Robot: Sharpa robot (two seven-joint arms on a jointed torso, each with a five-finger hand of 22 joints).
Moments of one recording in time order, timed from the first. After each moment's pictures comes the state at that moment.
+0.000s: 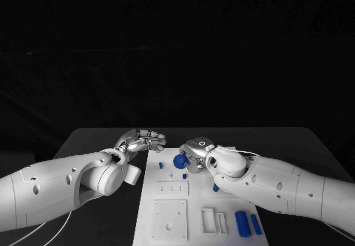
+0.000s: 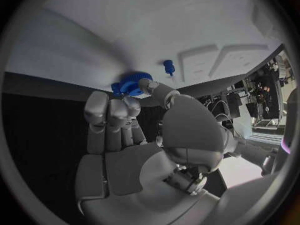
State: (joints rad) left arm 1.37 -0.83 -0.17 1.50 -0.14 -0.38 0.31; left_hand 1.12 -0.13 0.54 -0.24 0.10 0.79 0.18 0.37 0.38 1.16 0.13 0.07 0.10 0.97 0.11 0.36 0.60 0.05 0.75 0.01 0.43 1.31; right arm 1.28 -0.45 -0.11 1.22 -1.85 -0.27 -0.24; right_hand 1.09 -0.25 0.71 -0.16 0.32 0.80 0.12 0.26 0.40 1.18 0.01 1.12 1.19 1.30 -0.10 1.30 0.92 0.16 1.28 -0.09 1.12 1.31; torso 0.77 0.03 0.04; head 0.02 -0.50
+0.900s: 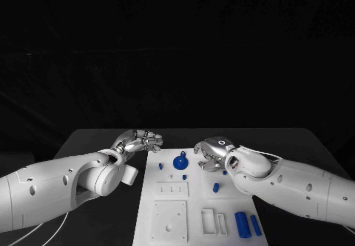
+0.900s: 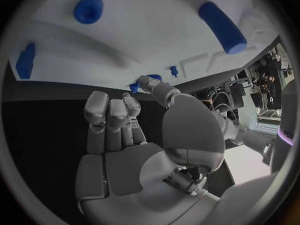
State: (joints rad) left arm 1.37 -0.85 -0.17 1.50 -0.14 -0.38 0.31; left_hand 1.11 -0.12 0.54 -0.23 0.10 0.79 0.18 0.37 0.38 1.16 0.13 0.07 0.10 0.97 0.11 0.36 0.61 0.04 0.75 0.01 0.43 1.31; right arm 1.28 -0.62 -0.09 1.32 -1.72 -0.35 -0.18; right_hand 1.08 -0.25 0.70 -0.15 0.26 0.82 0.13 0.28 0.41 1.18 0.01 1.12 1.19 1.30 -0.10 1.29 0.92 0.16 1.28 -0.09 1.12 1.31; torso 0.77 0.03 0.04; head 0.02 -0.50
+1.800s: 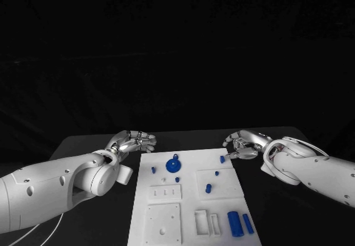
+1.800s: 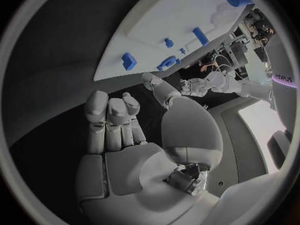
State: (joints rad) left arm 1.36 -0.84 -0.17 1.44 -0.13 -0.38 0.31; left_hand 1.11 -0.12 0.54 -0.23 0.10 0.79 0.18 0.37 0.39 1.16 0.13 0.07 0.10 0.97 0.11 0.36 0.61 0.04 0.75 0.01 0.43 1.31; right arm 1.31 -0.79 -0.07 1.18 -1.26 -0.29 0.15; right_hand 1.04 -0.19 0.53 -0.27 0.31 0.82 0.13 0.29 0.42 1.15 0.02 1.11 1.18 1.30 -0.09 1.27 0.94 0.16 1.26 -0.10 1.11 1.31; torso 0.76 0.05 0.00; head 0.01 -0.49
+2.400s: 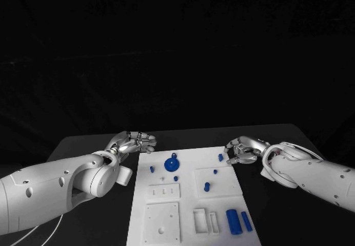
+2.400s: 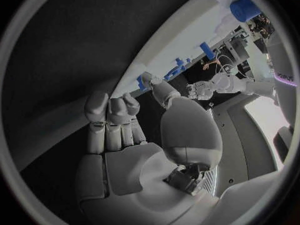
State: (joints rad) left arm 1.36 -0.84 -0.17 1.45 -0.13 -0.37 0.31; left_hand 1.11 -0.12 0.54 -0.23 0.10 0.79 0.18 0.37 0.39 1.16 0.13 0.07 0.10 0.97 0.11 0.36 0.61 0.04 0.75 0.01 0.43 1.31; right arm 1.26 -0.75 -0.07 1.07 -1.22 -0.24 0.18; right_hand 1.05 -0.18 0.51 -0.28 0.31 0.82 0.13 0.29 0.42 1.15 0.03 1.11 1.18 1.29 -0.09 1.26 0.94 0.16 1.25 -0.09 1.11 1.31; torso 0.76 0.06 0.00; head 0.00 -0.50
